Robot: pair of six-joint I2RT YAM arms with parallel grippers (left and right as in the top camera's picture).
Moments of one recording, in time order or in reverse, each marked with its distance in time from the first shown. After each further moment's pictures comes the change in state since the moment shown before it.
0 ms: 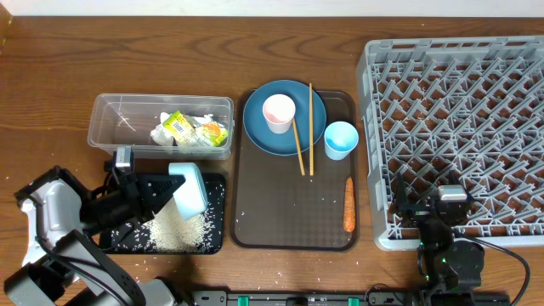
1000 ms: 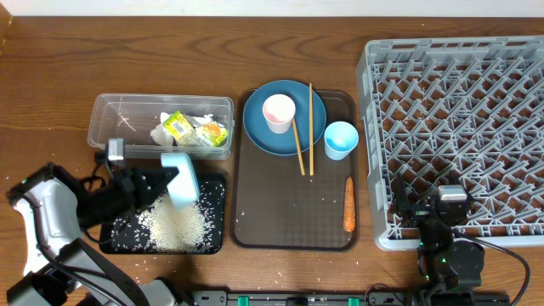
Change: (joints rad) left arm 0.000 -0.034 0.056 0.135 0.007 -0.113; right arm 0.000 0.000 0.000 0.000 0.000 0.000
